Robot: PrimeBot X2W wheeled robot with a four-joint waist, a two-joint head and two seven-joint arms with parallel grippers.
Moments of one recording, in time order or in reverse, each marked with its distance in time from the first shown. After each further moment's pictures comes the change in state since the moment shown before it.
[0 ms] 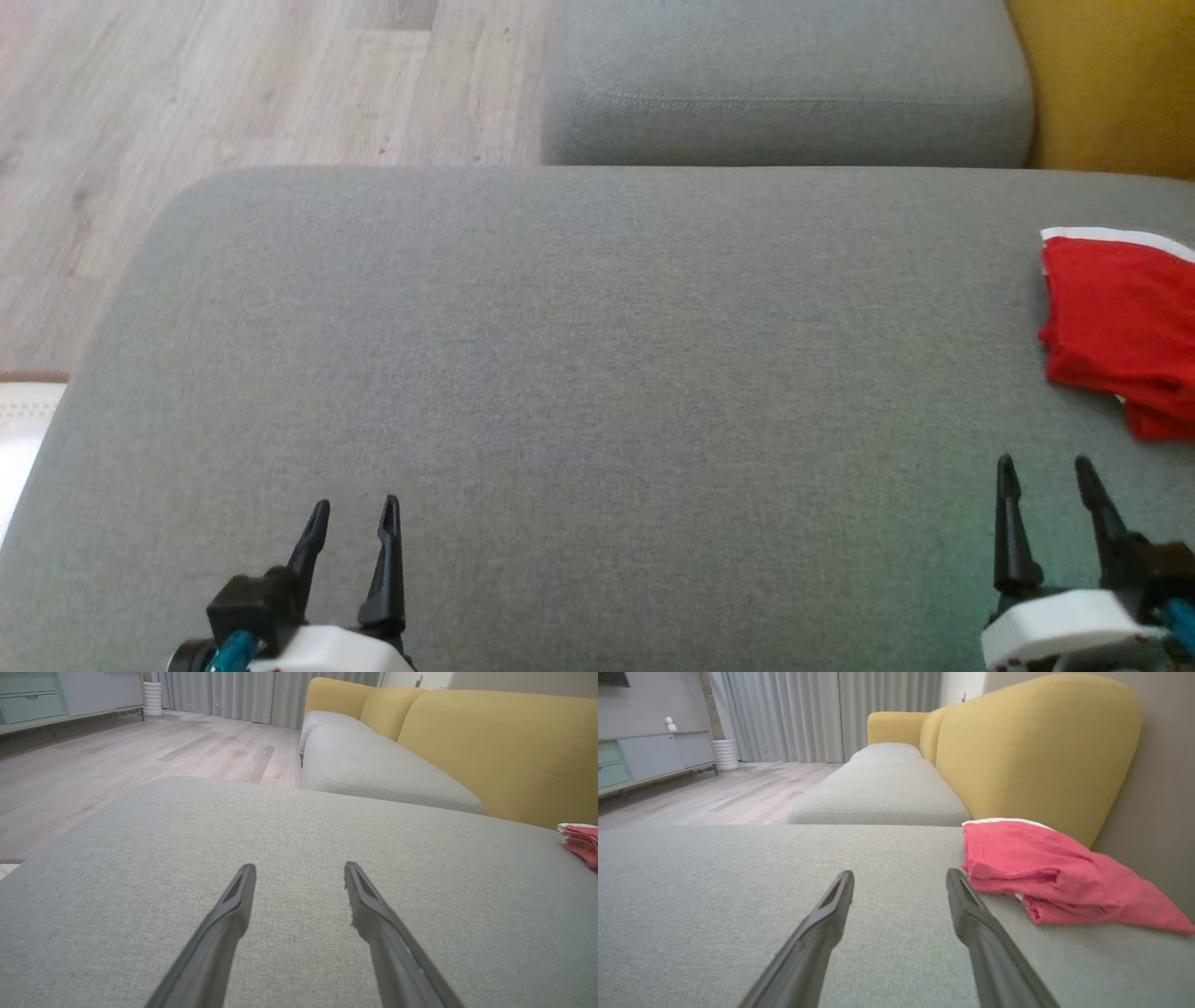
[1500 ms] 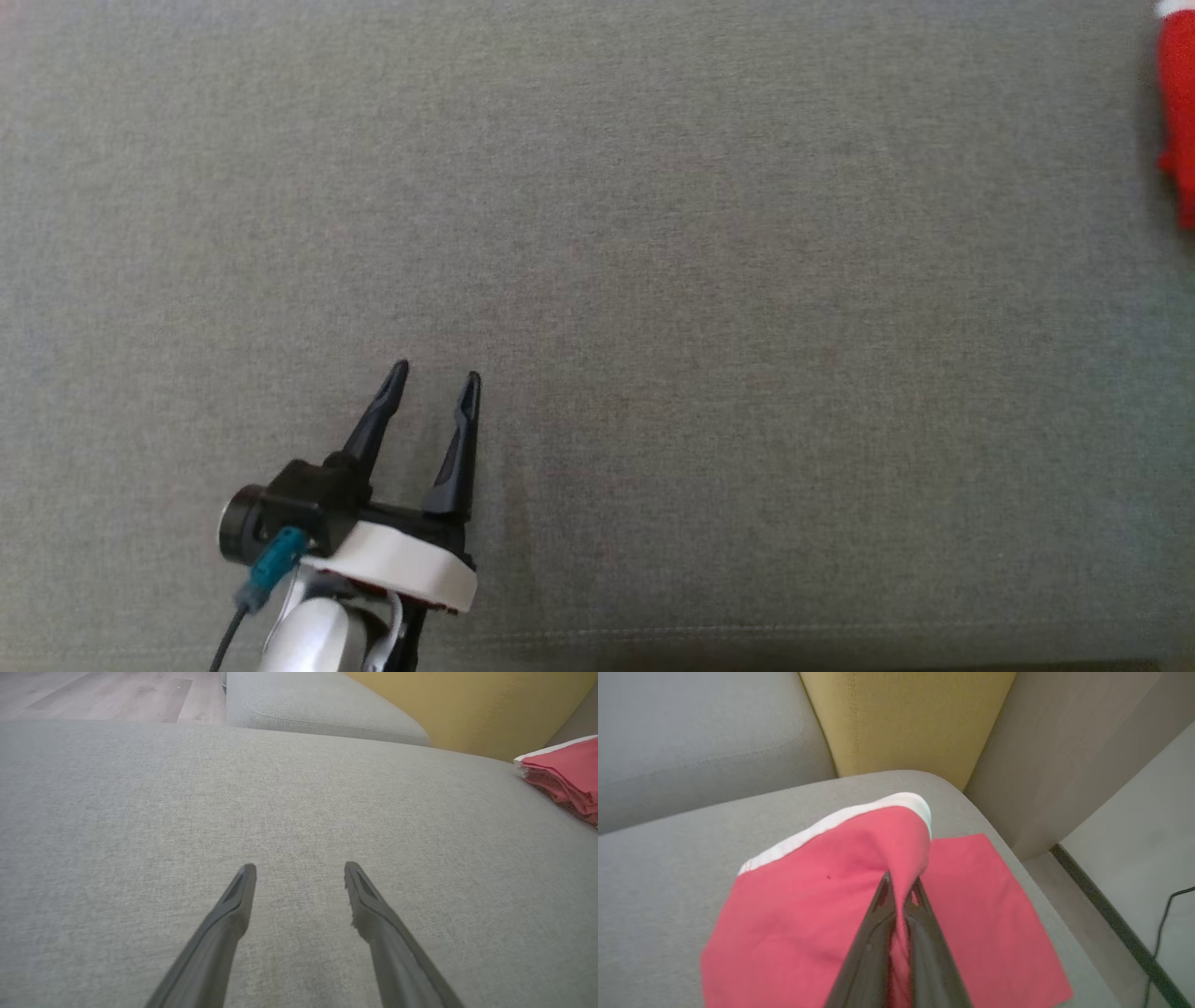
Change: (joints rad) left arm -0.183 0.000 -0.122 -0.074 0.027 -0.065 0.000; right arm -0.934 -0.435 -0.218 0.477 0.079 0.000 0.683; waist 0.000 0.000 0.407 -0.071
